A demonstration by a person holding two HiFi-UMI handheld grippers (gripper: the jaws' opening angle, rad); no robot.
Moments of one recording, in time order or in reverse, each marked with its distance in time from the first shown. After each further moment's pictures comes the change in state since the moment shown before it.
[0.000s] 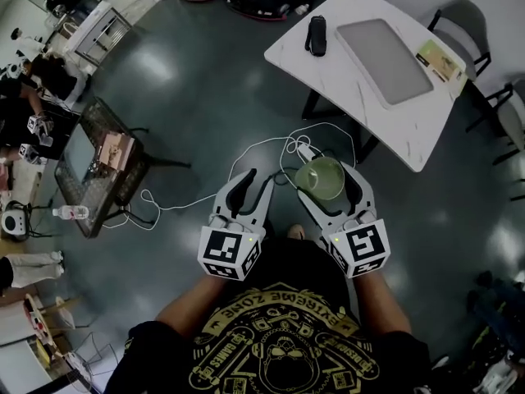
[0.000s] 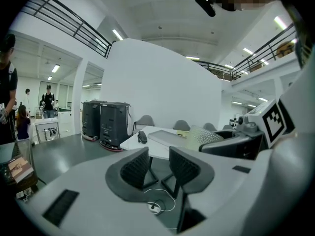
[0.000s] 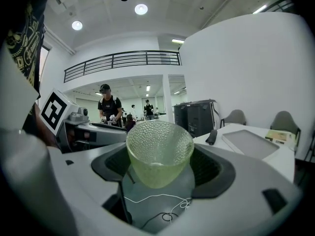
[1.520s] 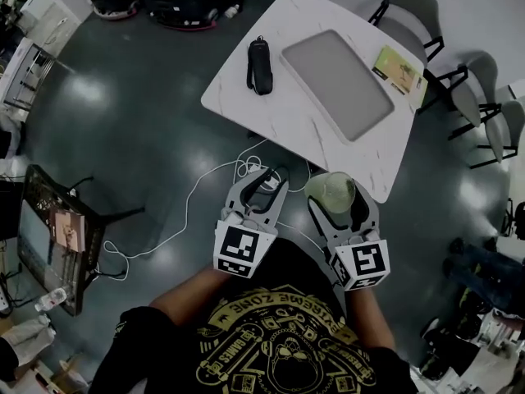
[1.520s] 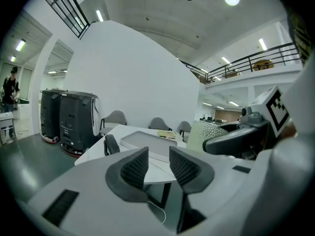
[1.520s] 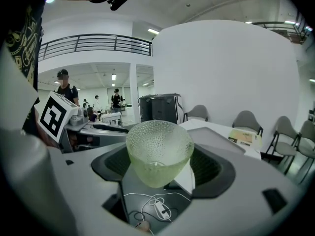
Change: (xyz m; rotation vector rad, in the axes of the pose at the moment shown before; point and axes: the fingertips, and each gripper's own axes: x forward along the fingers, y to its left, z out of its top) left arm 0.234 -0.011 0.039 0.059 0.044 -0.383; right arm 0.057 -0.180 0.018 0.066 0.112 -0.417
